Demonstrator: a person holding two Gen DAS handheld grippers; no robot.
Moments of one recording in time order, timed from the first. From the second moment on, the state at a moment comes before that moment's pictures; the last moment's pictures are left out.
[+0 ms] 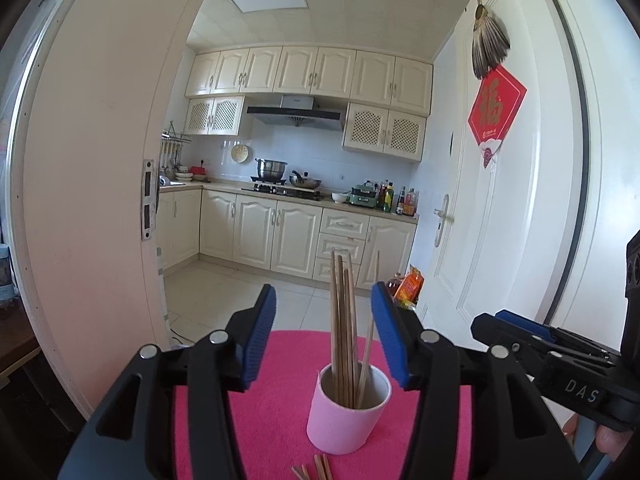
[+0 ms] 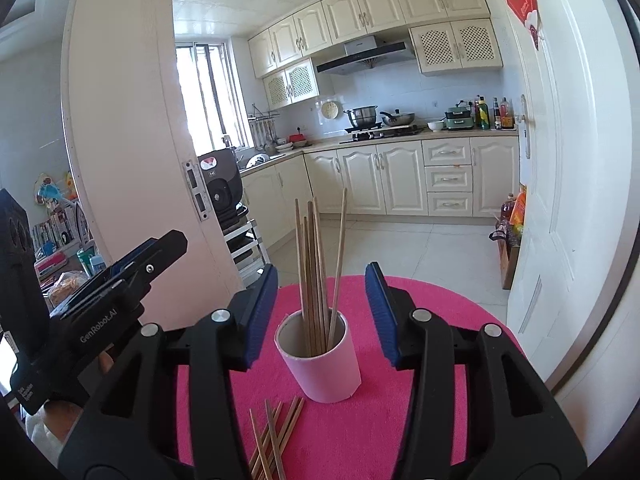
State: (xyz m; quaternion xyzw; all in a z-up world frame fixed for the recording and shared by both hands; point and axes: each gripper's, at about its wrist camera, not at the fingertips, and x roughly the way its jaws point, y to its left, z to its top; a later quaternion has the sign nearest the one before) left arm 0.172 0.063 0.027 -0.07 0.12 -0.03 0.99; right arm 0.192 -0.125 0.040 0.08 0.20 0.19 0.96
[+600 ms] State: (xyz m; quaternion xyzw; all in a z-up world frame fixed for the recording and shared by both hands) left arm 0.163 0.091 -0.101 -0.09 0.43 -0.05 0.90; right arm 0.186 -0.055 -0.098 -0.06 0.46 0.24 0.85
